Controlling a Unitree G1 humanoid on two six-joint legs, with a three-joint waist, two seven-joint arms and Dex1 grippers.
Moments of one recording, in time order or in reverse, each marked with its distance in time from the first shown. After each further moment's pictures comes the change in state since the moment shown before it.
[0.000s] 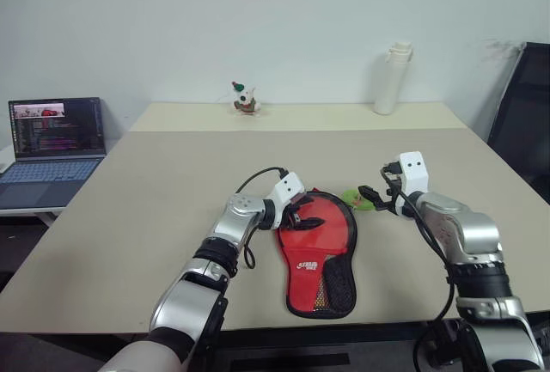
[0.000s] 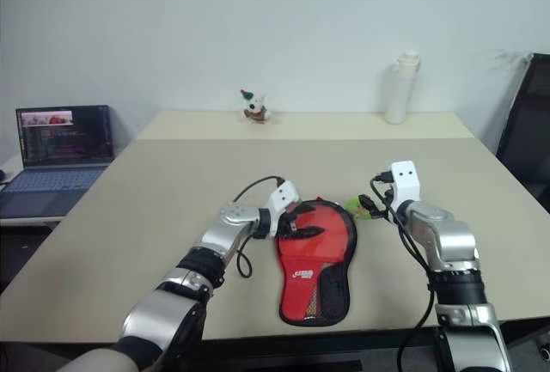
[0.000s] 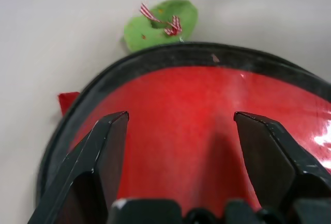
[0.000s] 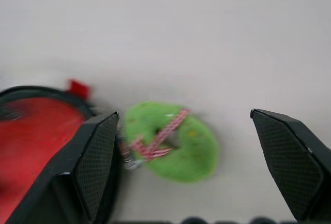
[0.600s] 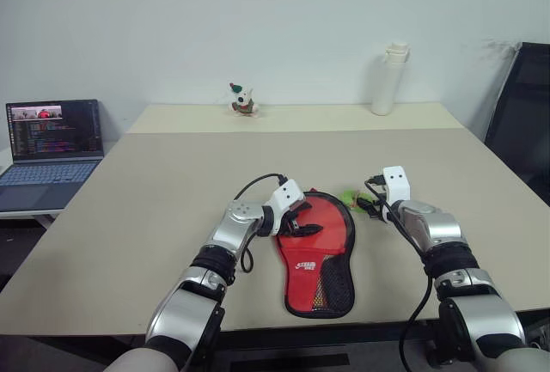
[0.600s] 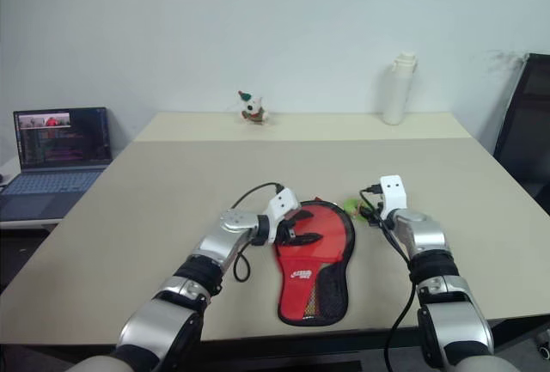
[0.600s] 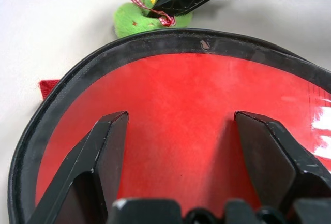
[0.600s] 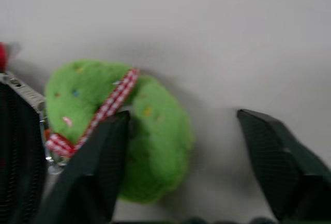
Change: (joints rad) left arm 0.054 0.010 -0.007 -0.064 -0.002 0.015 0.012; right arm -0.085 0.054 0.066 0.363 -0.095 -0.211 0.051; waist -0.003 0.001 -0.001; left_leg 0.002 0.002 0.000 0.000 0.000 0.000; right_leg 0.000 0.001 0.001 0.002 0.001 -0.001
